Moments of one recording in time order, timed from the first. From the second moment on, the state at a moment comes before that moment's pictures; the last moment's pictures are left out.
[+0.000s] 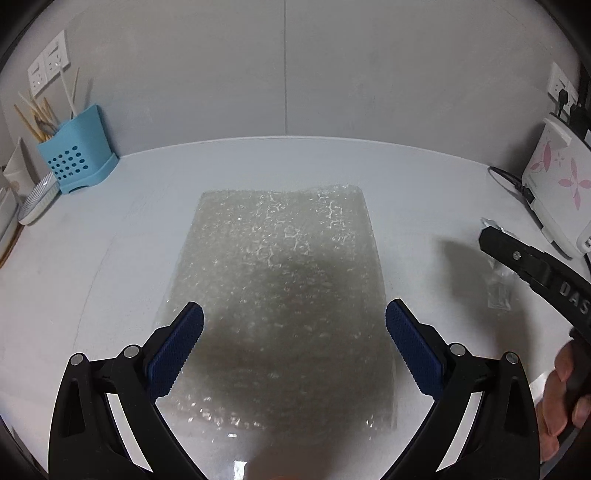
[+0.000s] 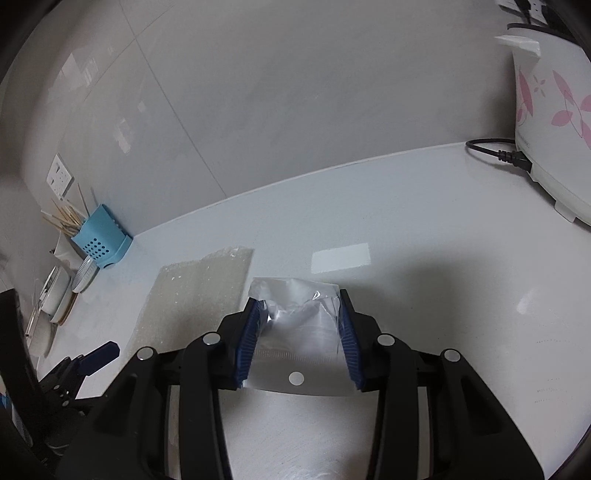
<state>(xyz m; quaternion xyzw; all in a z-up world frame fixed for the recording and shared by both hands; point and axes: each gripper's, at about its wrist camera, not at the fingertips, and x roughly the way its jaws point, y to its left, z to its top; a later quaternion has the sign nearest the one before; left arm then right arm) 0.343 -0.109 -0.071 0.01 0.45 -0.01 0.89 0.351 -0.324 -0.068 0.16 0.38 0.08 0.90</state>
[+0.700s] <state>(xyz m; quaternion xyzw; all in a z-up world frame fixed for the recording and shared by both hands) 0.366 -0.134 -0.107 0.03 0.49 0.03 0.87 0.350 -0.324 -0.067 0.16 0.38 0.09 0.91</state>
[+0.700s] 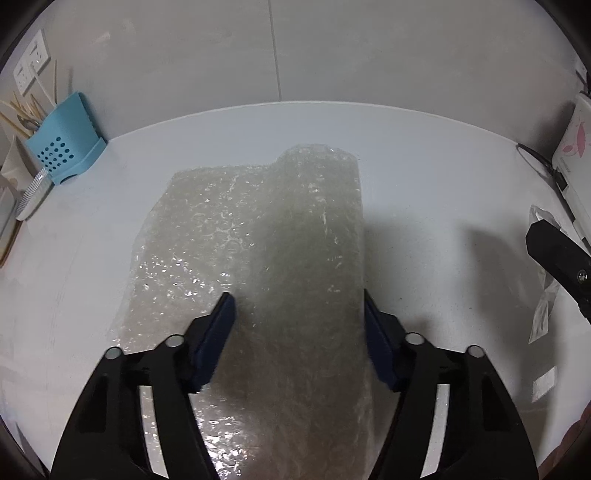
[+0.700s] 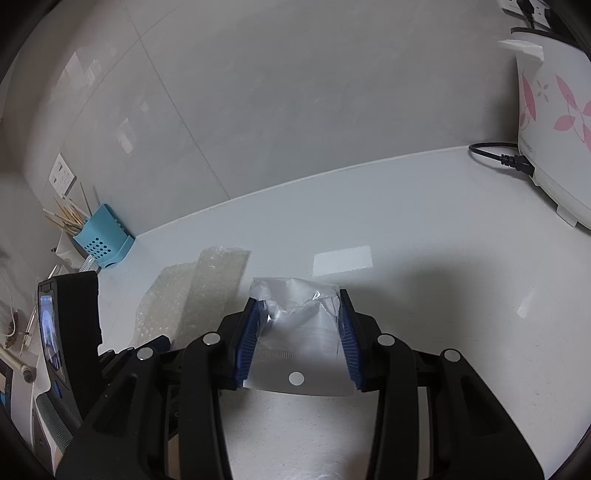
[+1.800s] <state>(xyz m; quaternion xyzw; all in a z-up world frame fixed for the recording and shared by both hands) 0.200 -0.045 -0.012 -0.02 0.39 0.00 0.92 0.200 -0.259 0.007 0.03 0.34 0.03 0.94</state>
